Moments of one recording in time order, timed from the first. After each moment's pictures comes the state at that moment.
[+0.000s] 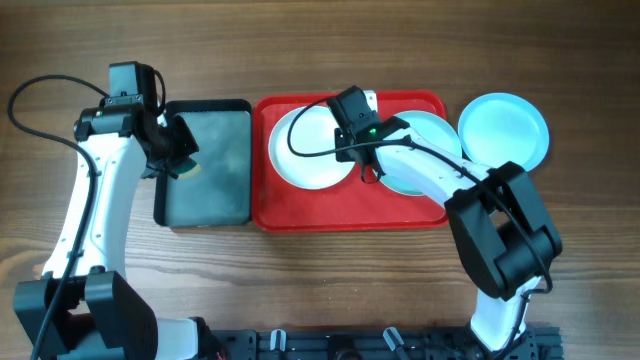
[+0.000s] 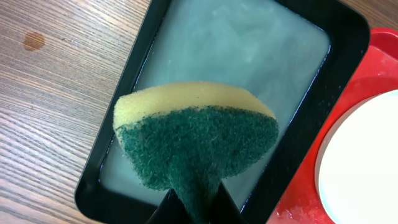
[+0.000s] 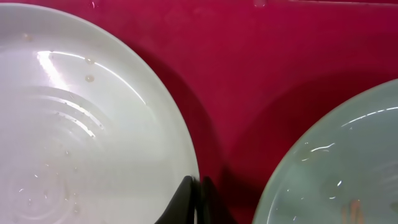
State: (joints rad) left arm 0.09 1.57 1.26 -0.98 0.00 -0.38; right arm 0.56 1.99 1.27 -0.42 0.21 0.44
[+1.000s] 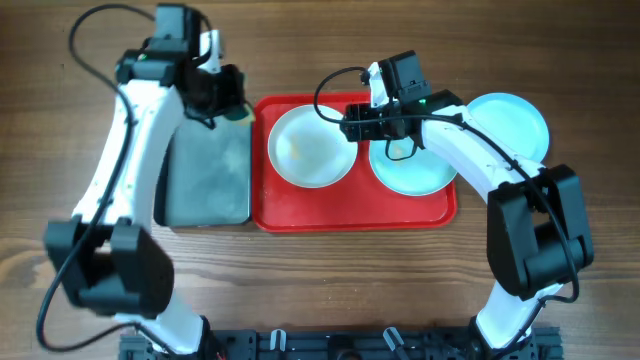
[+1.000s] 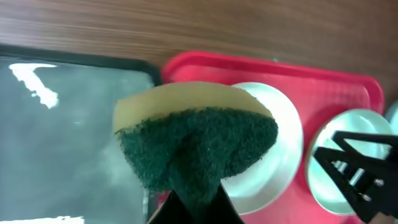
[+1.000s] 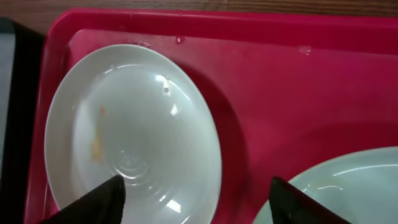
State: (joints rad) left arm -0.10 1.80 1.63 -0.99 0.24 -0.28; right arm 0.36 1.92 1.32 -0.46 -0.29 0.26
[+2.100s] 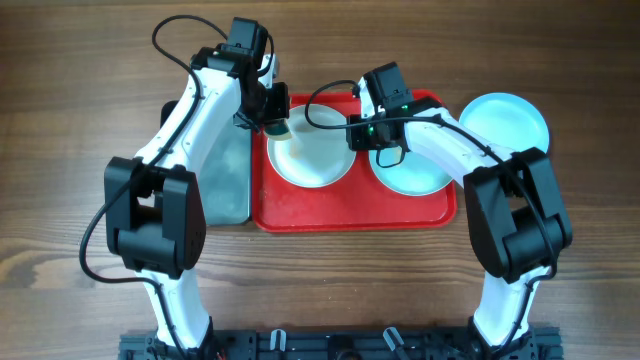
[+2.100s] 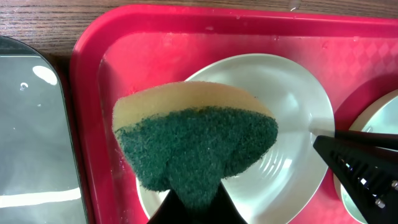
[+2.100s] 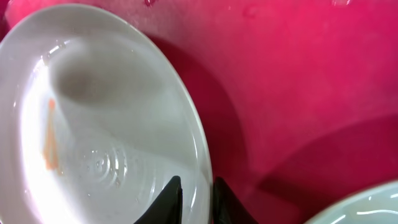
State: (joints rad) left arm -0.25 2.03 1.65 -0.94 0.22 -0.30; right arm 0.40 2.03 1.32 -0.43 -0.25 0.30
